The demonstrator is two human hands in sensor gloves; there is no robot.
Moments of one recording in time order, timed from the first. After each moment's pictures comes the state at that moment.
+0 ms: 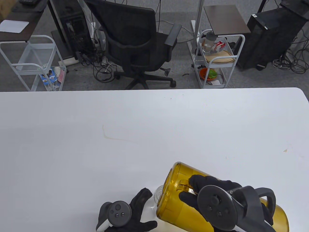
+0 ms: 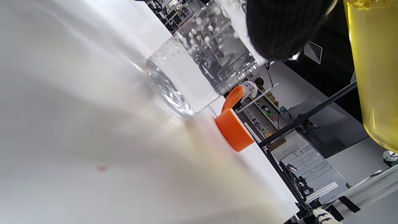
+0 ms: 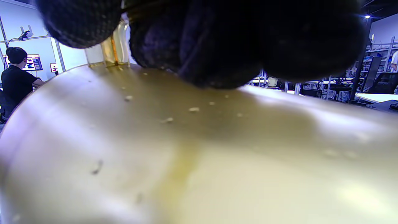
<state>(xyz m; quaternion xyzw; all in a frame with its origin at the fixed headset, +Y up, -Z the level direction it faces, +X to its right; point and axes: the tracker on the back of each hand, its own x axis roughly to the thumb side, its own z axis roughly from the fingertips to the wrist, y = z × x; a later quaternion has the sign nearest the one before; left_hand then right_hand) -0.154 -0.761 -0.170 -0.17 -0.28 0.36 0.88 0.100 -0.441 -0.123 0.11 -0.03 0.99 0.05</state>
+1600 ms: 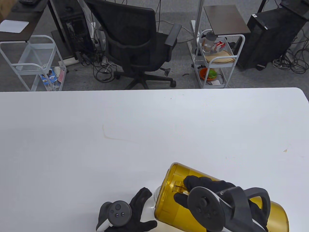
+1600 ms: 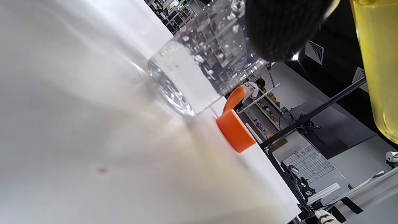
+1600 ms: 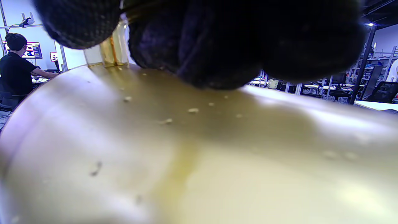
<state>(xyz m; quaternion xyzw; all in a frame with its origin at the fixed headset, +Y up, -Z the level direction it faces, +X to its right) -0.154 -0.761 -0.170 -0.17 -0.27 0.36 0.88 0.085 -0.437 -0.122 0.11 -0.03 0.99 0.02</state>
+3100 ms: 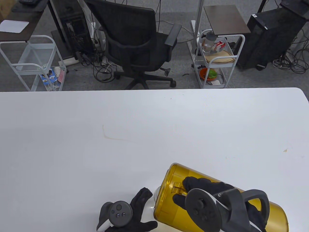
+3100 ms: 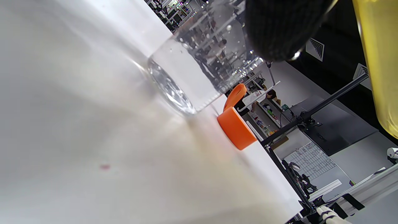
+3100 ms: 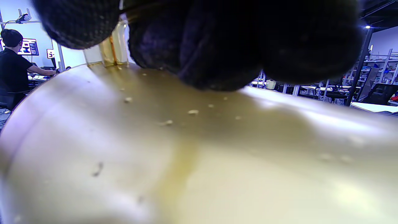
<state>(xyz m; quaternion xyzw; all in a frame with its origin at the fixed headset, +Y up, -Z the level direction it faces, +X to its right) -0.152 -0.761 -0.170 -0.17 -0.28 0.35 0.88 0.082 -0.437 -0.119 0.11 -0.03 0.99 0.02</state>
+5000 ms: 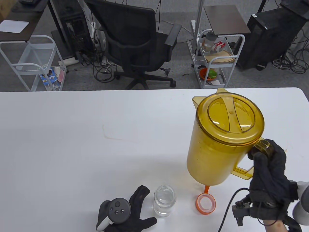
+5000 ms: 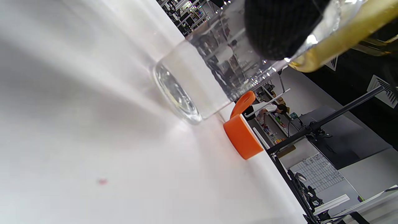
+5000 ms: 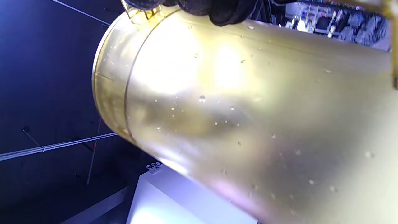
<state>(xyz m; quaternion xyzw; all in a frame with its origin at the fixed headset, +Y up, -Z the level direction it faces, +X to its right) -0.157 -0.762 -0.176 -0.18 -0.24 0.37 0.88 0.241 -0.543 -0.187 0.09 -0.20 0.75 0.62</state>
